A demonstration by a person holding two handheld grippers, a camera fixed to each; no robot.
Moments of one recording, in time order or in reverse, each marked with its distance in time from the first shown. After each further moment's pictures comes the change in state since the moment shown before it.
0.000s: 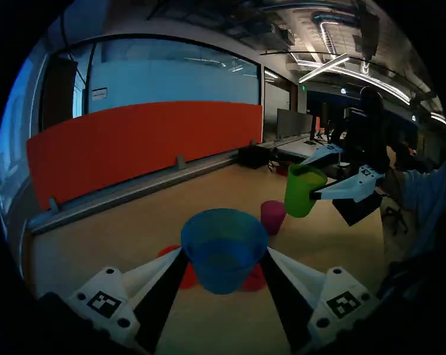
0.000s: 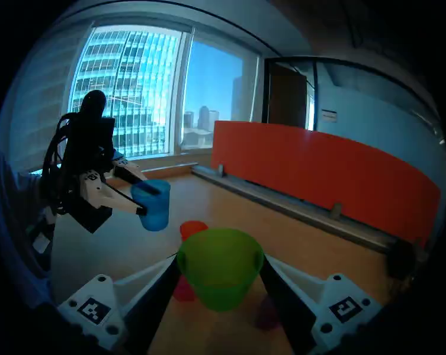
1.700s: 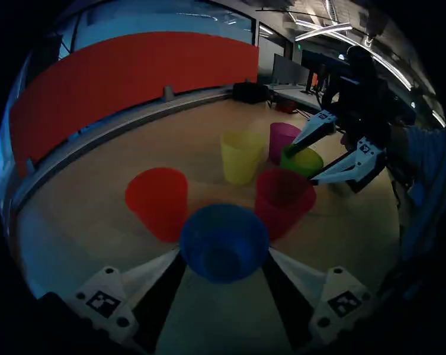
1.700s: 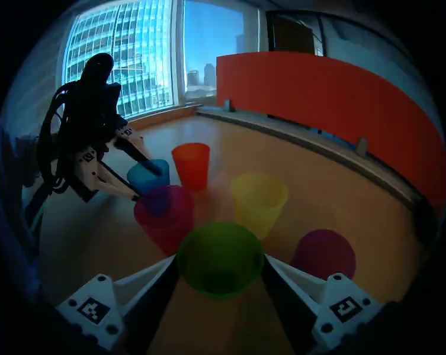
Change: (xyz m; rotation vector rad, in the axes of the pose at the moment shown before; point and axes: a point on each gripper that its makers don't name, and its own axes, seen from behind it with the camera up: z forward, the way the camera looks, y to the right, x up) left arm -0.141 -0.005 0.053 -0.073 -0.308 -0.001; right arm -0.140 -0.004 0.052 0.083 -0.303 0.066
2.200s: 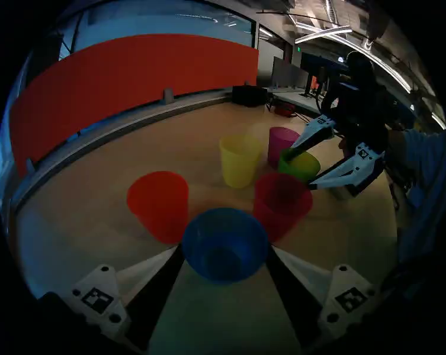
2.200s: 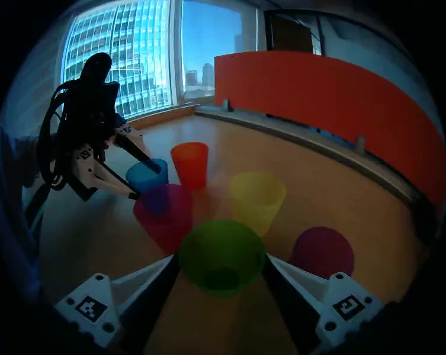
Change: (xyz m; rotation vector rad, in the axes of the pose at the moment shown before) left arm 0.005 0.001 -0.004 -0.012 0.012 -0.007; right arm -0.002 0.000 -0.003 -0.003 -0.003 0.012
